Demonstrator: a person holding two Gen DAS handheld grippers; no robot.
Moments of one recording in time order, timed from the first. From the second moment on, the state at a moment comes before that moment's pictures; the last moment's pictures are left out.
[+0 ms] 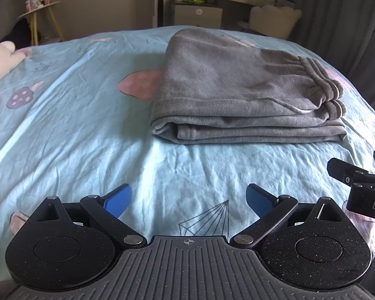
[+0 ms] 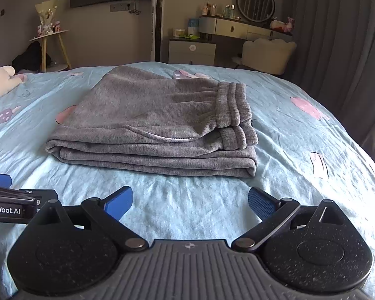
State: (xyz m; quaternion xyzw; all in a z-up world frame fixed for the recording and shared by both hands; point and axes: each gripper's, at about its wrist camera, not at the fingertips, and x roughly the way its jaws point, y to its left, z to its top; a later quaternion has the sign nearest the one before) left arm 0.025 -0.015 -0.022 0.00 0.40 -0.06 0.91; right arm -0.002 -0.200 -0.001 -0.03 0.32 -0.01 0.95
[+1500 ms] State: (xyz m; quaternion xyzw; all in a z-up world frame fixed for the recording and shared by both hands) left arm 0.020 -0.019 -0.022 0.00 0.40 -0.06 0.91; right arm -0.007 -0.202 0.001 -0.02 0.32 -0.01 0.95
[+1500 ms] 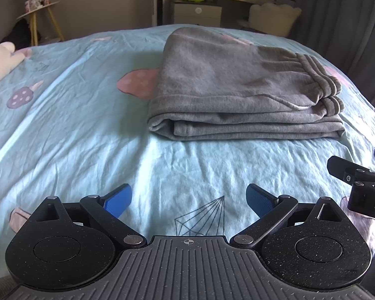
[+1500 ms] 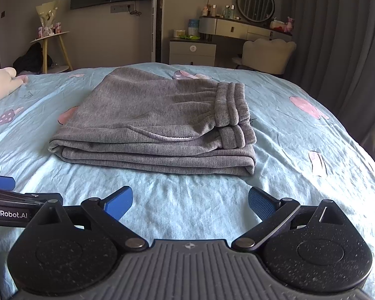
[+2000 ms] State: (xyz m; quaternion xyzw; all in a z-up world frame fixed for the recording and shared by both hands) left arm 0.021 -0.019 -0.022 0.00 0.40 -0.06 0.91; right arm -0.008 -0.202 0.002 -0.02 0.32 -0.01 0.95
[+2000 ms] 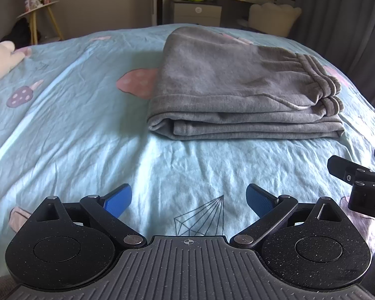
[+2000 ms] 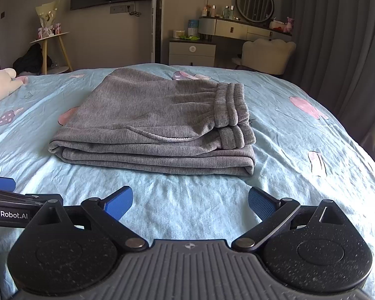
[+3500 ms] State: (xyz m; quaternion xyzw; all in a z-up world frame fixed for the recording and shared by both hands) left arm 0.018 -0.019 -0.019 0.00 0.40 -0.07 0.92; right arm -0.008 -0.202 0.003 -0.02 0.32 -0.01 0.95
